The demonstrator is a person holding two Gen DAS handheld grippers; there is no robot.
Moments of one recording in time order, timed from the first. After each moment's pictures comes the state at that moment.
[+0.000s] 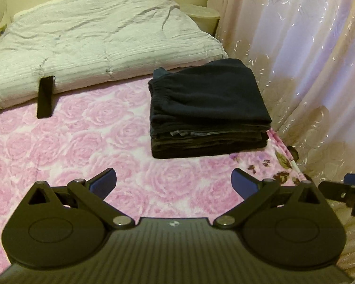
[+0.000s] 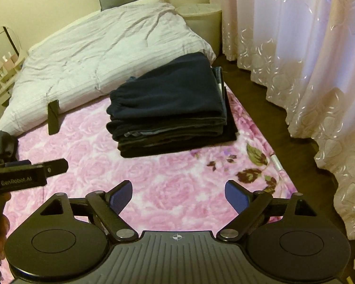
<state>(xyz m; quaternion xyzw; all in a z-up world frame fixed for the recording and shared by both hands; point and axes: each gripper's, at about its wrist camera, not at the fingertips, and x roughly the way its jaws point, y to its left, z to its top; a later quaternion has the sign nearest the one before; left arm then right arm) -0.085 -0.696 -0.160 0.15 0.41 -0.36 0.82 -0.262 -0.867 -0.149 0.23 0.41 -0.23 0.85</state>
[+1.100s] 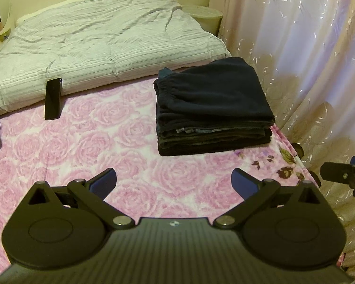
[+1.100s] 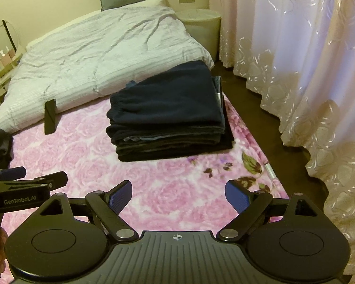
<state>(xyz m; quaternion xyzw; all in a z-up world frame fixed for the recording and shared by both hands) -0.093 -0.691 -0.154 0.16 0.41 -0.35 0.83 -0.249 -0.858 -0.134 0.19 0.42 -0.24 0.85</state>
